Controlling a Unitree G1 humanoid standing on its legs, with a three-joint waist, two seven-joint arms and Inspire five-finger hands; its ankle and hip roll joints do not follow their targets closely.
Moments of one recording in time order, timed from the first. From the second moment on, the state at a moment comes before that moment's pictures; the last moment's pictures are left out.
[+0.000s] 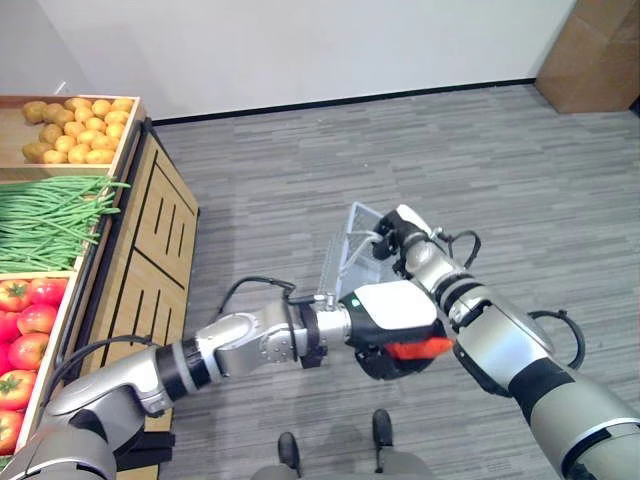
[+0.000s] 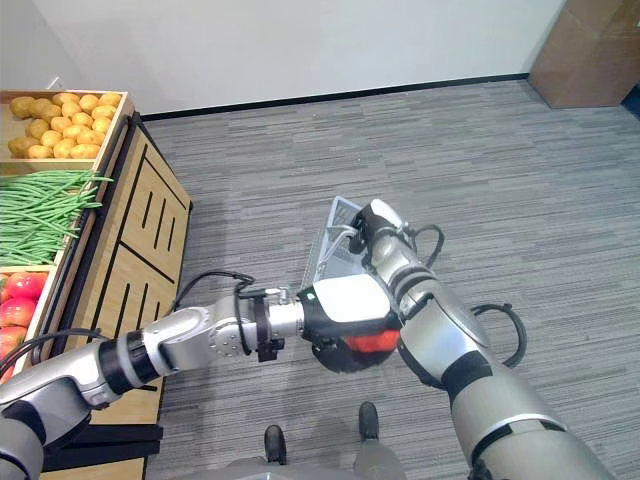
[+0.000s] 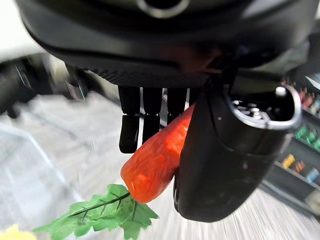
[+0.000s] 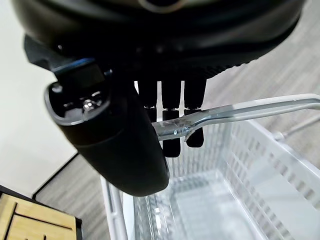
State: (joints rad) left arm -0.70 0.65 -1.09 -0.11 0.32 -0.27 -0.16; right arm -1.10 -0.23 0.67 1.34 0.01 0.11 -0.14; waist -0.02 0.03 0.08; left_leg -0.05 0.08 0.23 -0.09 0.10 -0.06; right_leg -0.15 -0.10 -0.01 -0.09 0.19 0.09
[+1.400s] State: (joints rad) left arm -0.61 0.35 -0.96 0.79 0.82 -0.07 0.20; right arm -0.96 -0.22 0.80 0.86 0.04 0.10 -0.12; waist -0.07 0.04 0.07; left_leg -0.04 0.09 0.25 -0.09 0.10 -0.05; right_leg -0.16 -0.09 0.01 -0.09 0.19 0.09
